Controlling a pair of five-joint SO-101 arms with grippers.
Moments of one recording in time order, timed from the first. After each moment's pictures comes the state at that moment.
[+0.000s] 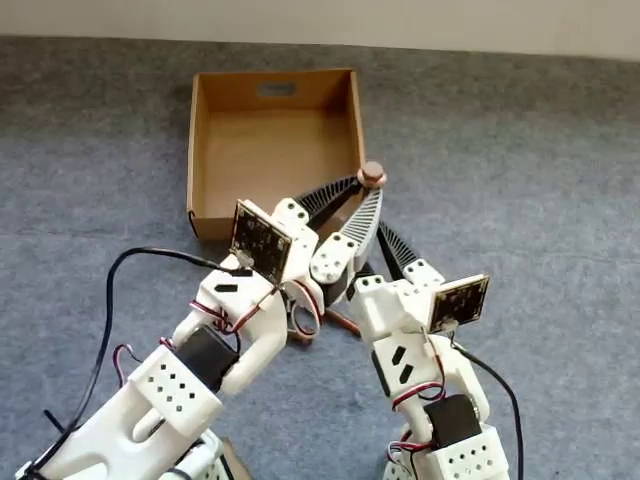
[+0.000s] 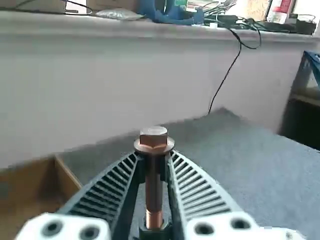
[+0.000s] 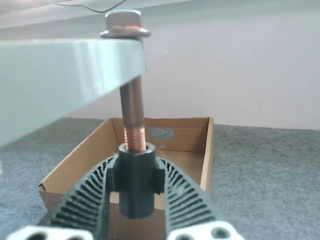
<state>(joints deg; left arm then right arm) 35.8 -56.3 62.3 1.5 6.1 -23.1 -103.7 94.7 14.2 -7.3</state>
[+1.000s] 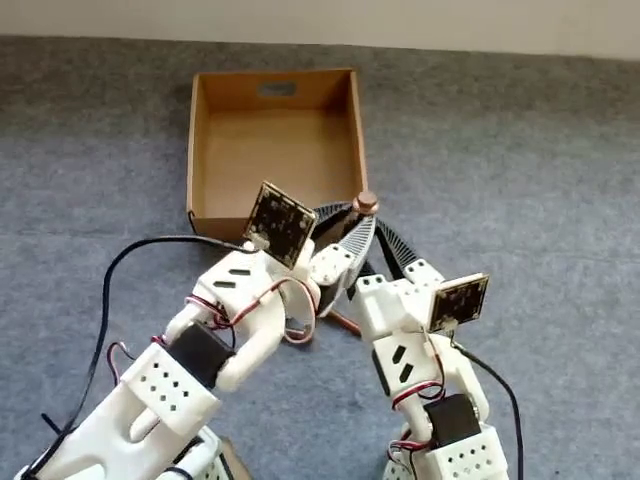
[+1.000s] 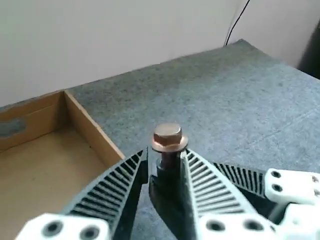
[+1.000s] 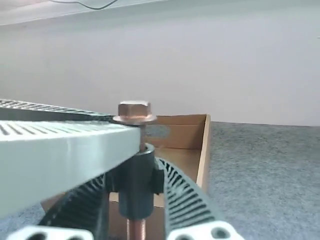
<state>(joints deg) 31.9 -56.3 56.7 24.6 6.4 -21.6 -103.6 95.5 14.3 -7.3</state>
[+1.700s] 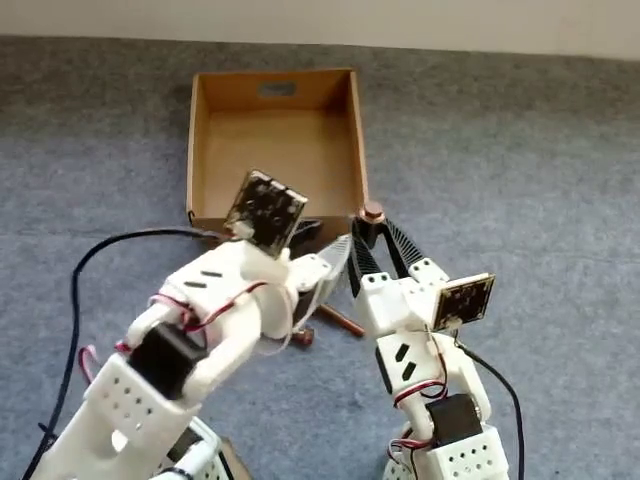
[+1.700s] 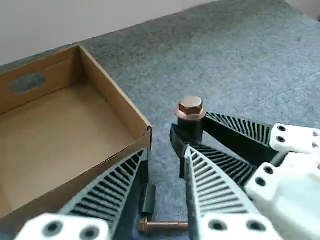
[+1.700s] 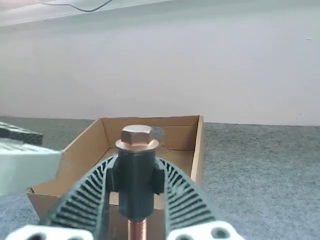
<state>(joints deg) 29.5 -62.6 46.4 52.6 6.2 -20.8 -103.6 95.6 14.3 -7.3</state>
